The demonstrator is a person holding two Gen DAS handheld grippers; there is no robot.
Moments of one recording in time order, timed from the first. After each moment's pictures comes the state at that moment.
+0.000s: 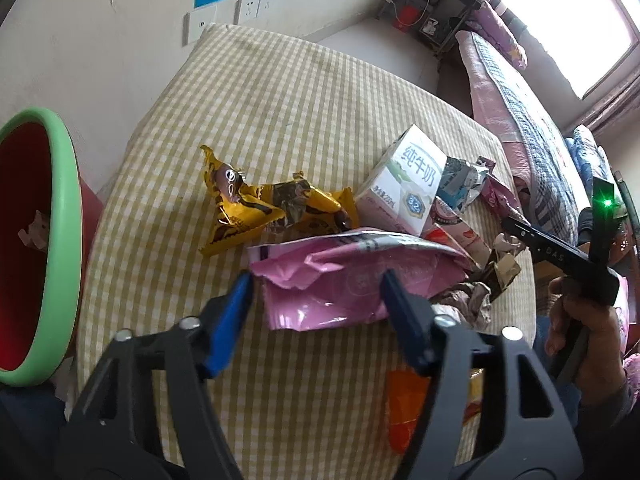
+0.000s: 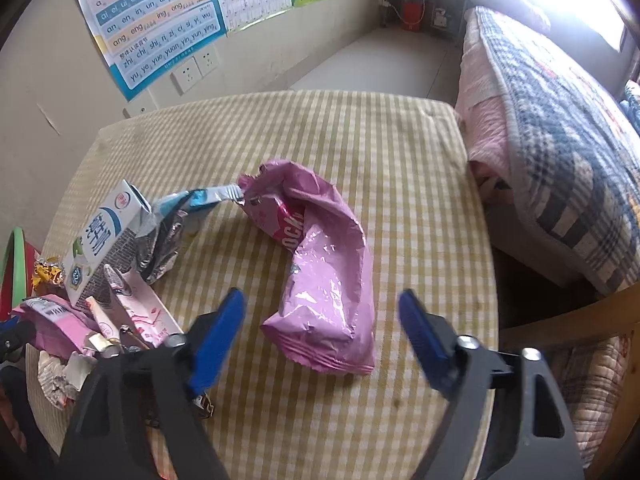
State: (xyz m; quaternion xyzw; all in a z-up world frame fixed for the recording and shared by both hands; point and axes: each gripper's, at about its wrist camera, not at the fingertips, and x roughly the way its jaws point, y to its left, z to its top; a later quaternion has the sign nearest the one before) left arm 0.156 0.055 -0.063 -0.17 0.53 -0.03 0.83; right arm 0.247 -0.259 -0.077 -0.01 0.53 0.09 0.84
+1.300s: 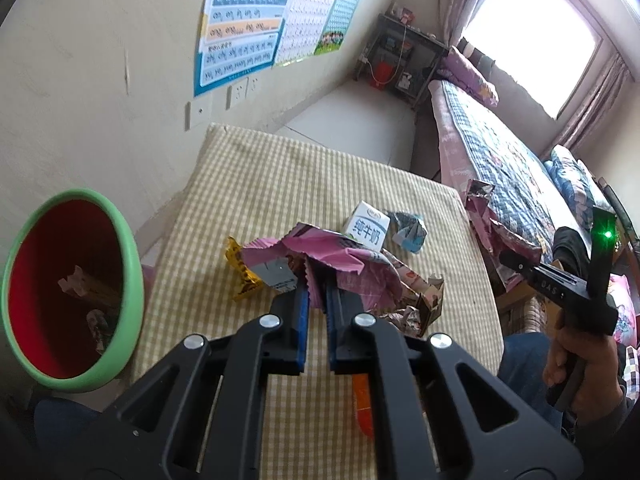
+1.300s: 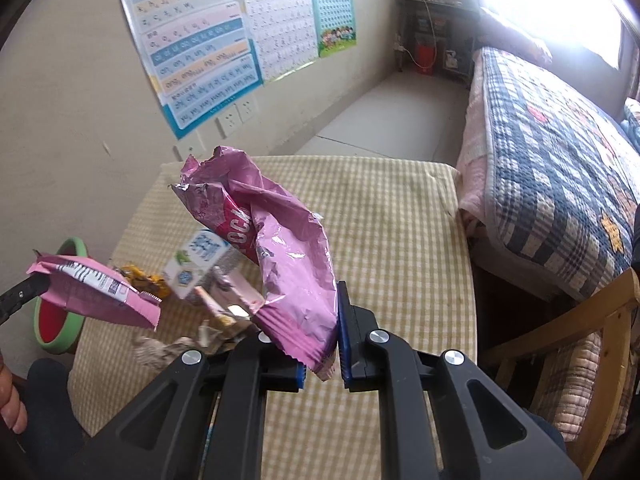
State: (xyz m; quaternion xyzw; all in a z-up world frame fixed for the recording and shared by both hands) left arm 0.108 0.061 0.039 -0.15 0.42 -0.04 0.89; right arm 0.182 -0.241 0.017 0.00 0.45 0.13 0.88
